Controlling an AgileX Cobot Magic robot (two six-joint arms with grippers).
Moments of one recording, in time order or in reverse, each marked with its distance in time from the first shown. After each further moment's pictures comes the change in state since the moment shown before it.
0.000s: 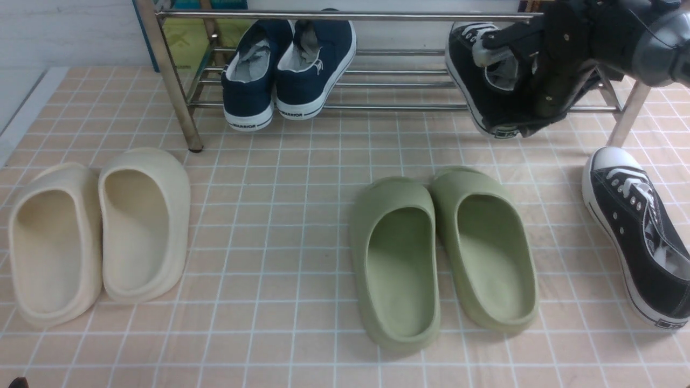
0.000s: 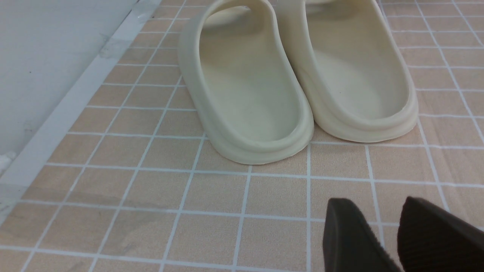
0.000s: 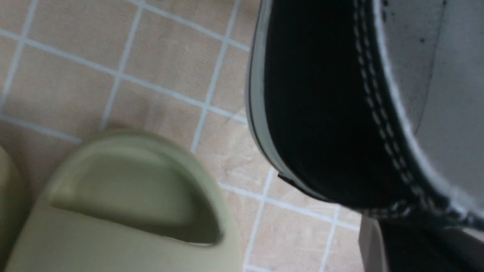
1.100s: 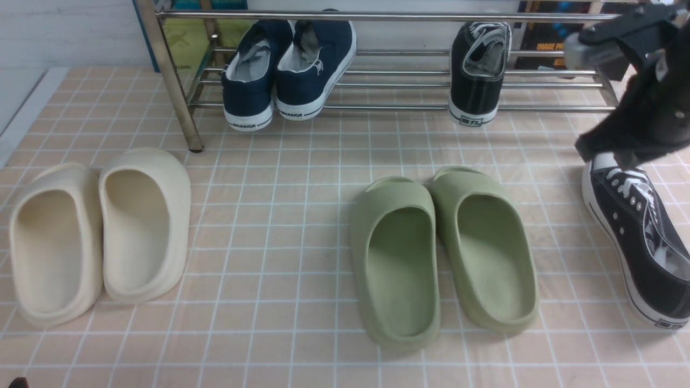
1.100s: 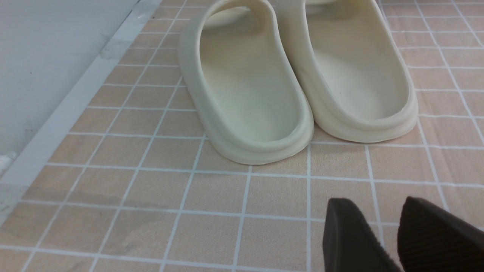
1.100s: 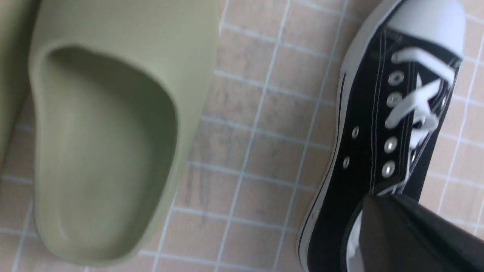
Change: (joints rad) right arm 0.012 -0.586 0.572 -0.027 0.150 0.071; left arm 0.000 0.000 0.000 0.000 -0.001 0.000
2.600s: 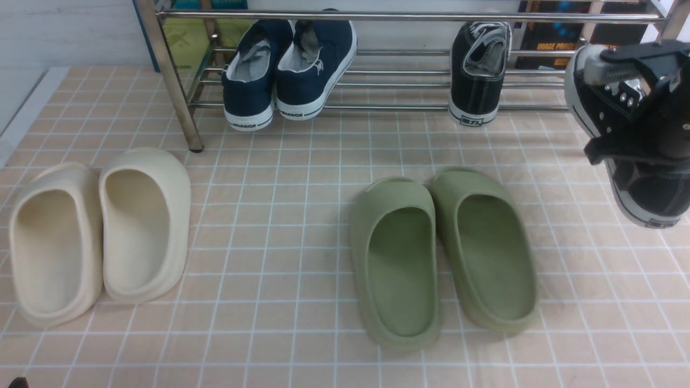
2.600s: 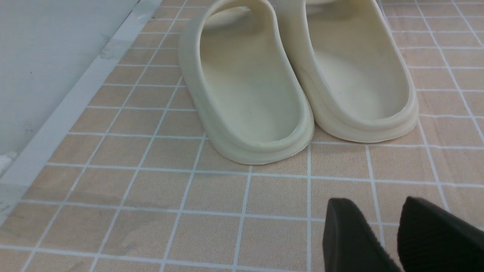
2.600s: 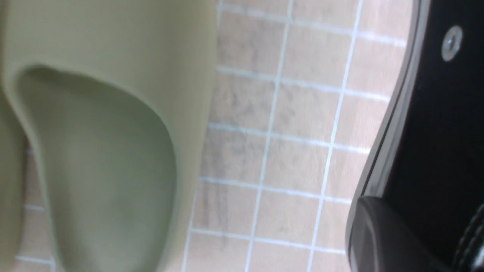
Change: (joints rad) right arm -0.138 0.108 -0.099 0.191 -0.017 -0.088; left arm 0.000 0.000 0.000 0.000 0.000 0.000
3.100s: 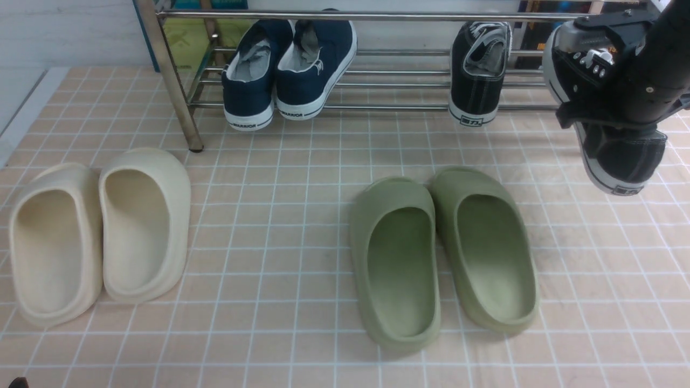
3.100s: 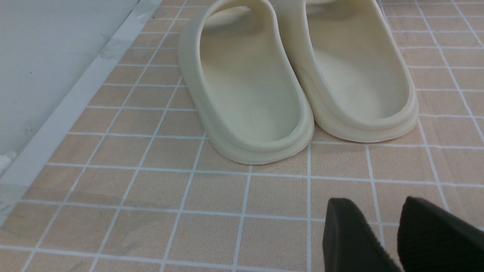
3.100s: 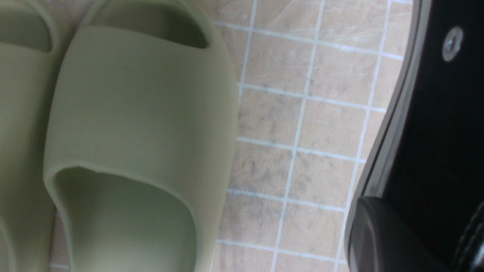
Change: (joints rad) right arm 0.000 0.176 -0.217 0.035 0.048 -0.011; left arm 0.000 0.000 0.000 0.000 0.000 0.000
